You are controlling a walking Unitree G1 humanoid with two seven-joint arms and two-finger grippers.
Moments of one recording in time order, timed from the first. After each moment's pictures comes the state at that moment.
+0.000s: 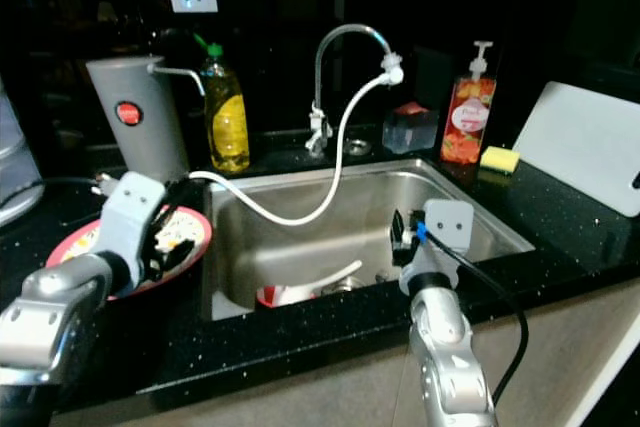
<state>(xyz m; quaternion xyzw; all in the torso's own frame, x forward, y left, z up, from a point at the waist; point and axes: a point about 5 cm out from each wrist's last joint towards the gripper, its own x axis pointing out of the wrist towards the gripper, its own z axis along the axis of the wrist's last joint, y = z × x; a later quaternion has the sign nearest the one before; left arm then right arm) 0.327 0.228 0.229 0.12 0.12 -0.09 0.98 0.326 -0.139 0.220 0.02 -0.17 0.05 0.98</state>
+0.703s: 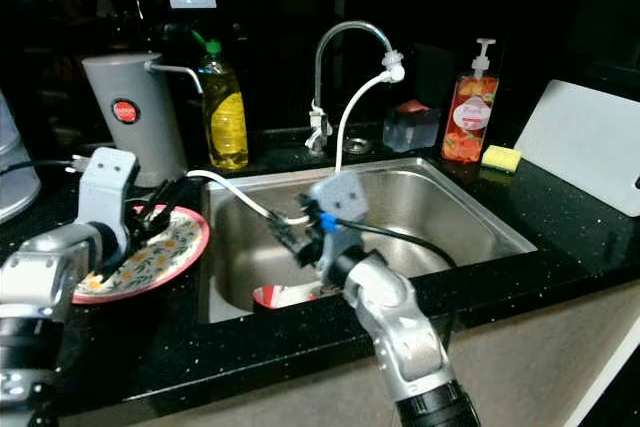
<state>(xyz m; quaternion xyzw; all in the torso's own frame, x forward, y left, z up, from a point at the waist) 0.357 0.257 0.239 0.07 0.13 -0.04 0.99 0.317 -0.050 0.244 -0.04 -0.16 0.38 0.91</state>
